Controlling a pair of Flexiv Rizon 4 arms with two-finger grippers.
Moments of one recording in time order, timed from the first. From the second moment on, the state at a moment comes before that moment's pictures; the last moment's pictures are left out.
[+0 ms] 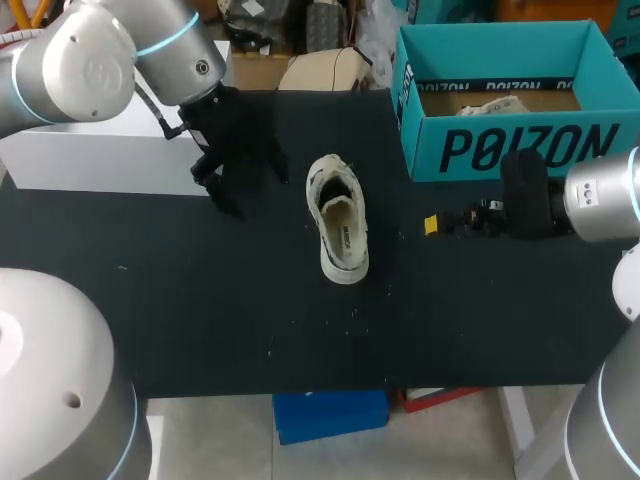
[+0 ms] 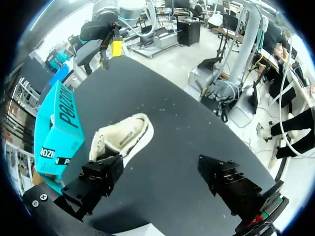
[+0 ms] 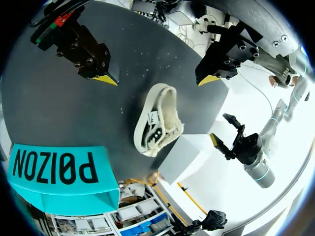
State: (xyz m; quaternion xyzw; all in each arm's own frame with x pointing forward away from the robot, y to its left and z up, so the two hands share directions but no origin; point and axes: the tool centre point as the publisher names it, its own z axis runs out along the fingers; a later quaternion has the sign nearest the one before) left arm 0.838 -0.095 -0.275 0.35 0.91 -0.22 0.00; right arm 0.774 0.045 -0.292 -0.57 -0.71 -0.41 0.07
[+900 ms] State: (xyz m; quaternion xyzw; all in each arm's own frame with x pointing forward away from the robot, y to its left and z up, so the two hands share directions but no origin) left arm 0.895 -0.064 -0.281 0.20 0.93 -0.32 0.00; right arm 0.774 0.045 -0.292 -0.57 -0.71 -0.41 0.07
